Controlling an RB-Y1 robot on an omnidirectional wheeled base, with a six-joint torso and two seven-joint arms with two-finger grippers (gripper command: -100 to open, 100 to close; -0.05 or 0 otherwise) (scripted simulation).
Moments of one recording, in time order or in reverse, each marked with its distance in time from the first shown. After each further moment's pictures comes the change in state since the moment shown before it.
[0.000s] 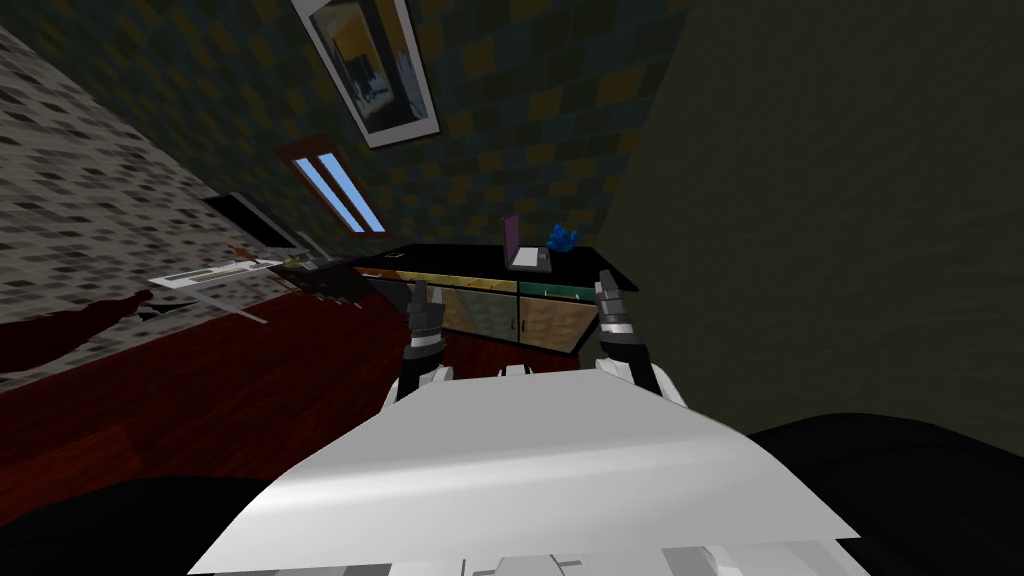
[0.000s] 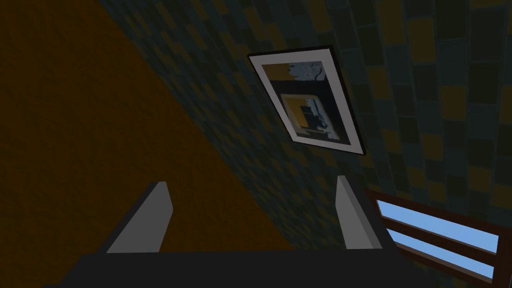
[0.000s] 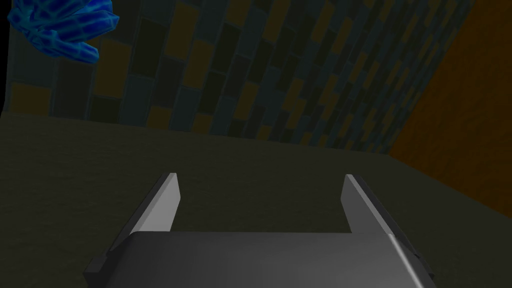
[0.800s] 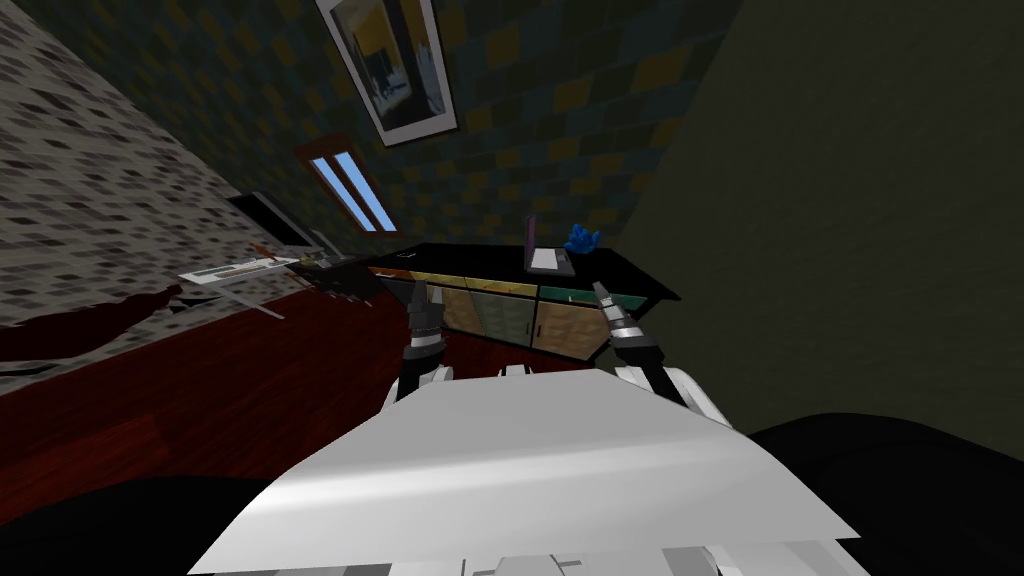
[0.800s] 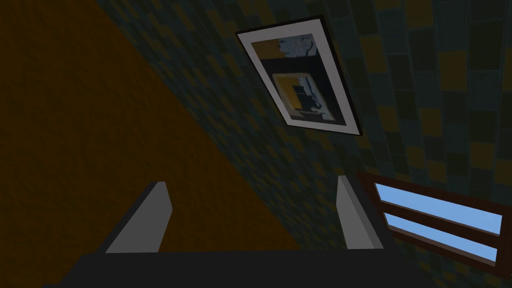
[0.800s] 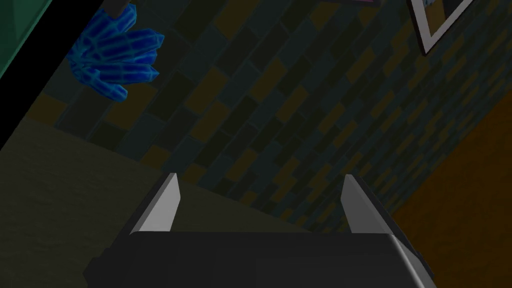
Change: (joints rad) left arm 0.000 0.000 0.000 0.000 0.000 0.000 0.000; right arm 0.055 -0.170 -0.084 0.040 0.086 0.097 0.072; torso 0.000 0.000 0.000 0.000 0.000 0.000
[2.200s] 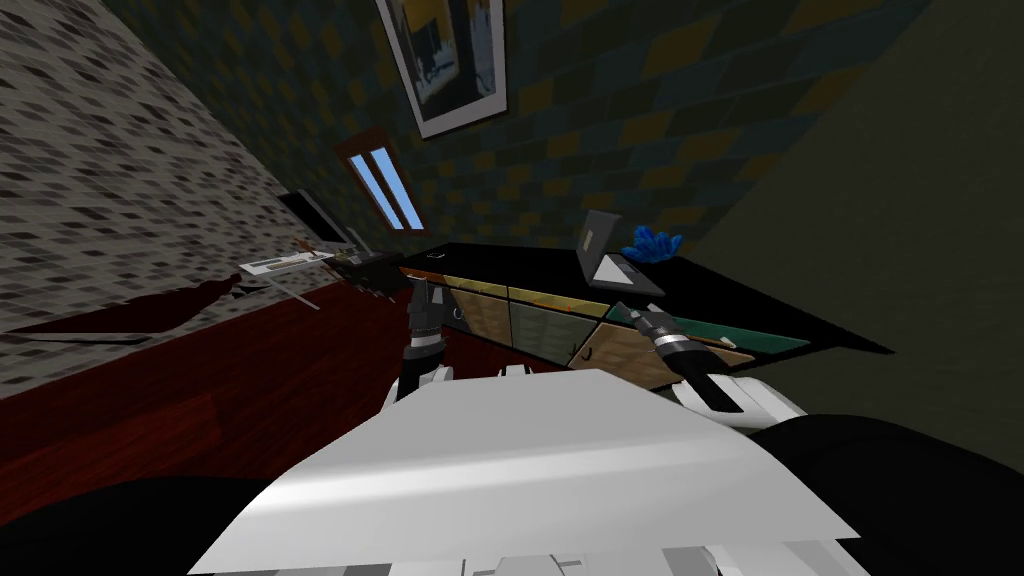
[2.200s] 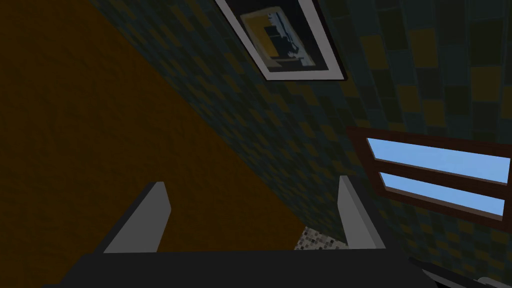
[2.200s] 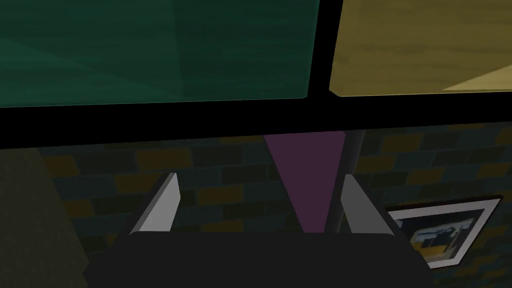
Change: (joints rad) left arm 0.000 0.000 0.000 0.000 0.000 0.000 0.000; right arm 0.134 -0.291 -0.221 0.120 0.230 0.265 0.193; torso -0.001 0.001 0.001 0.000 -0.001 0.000
